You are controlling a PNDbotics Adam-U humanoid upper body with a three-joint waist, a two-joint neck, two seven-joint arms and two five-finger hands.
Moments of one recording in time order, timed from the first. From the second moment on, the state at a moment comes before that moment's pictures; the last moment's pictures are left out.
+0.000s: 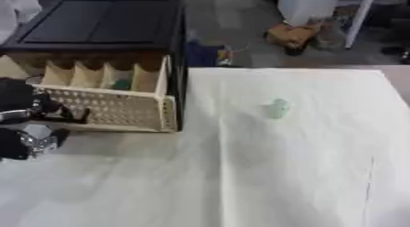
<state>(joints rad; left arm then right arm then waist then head) -0.65 0.91 -0.27 -1.71 -0.63 -0.33 -0.58 -0.53 -0.26 -0.22 -1.90 0.26 0.23 -0.09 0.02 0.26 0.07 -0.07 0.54</state>
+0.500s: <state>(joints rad) -0.58 0.93 -0.24 -1.81 -0.60 -0.30 -0.55 -0.53 -0.26 -0.22 -1.91 0.26 0.23 -0.10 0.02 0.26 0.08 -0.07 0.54</state>
